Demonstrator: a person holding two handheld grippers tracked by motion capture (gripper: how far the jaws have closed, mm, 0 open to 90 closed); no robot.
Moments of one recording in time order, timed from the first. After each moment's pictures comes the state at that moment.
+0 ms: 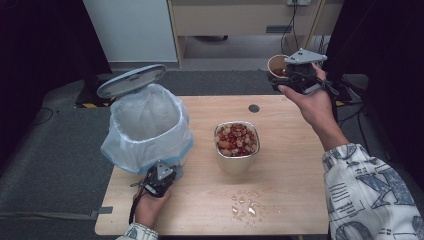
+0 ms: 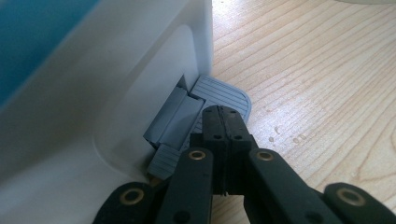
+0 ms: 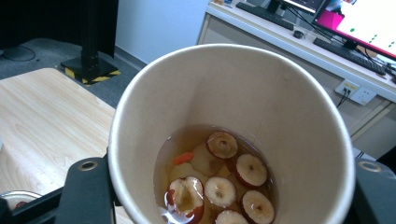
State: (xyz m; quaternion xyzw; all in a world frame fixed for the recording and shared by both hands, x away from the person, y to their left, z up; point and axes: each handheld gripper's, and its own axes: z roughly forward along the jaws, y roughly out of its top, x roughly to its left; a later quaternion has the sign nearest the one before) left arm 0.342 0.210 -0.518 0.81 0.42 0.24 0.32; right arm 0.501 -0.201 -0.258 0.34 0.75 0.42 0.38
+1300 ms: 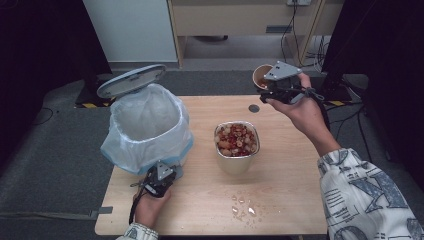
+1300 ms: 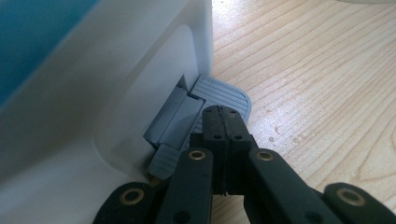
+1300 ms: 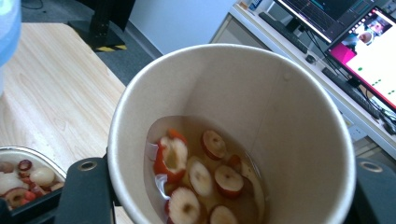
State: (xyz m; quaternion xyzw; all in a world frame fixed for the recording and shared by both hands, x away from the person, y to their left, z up) left arm 0.342 0.210 -0.518 0.81 0.42 0.24 0.32; right arm 0.487 -0.168 -0.275 0.24 0.80 0.36 0.42
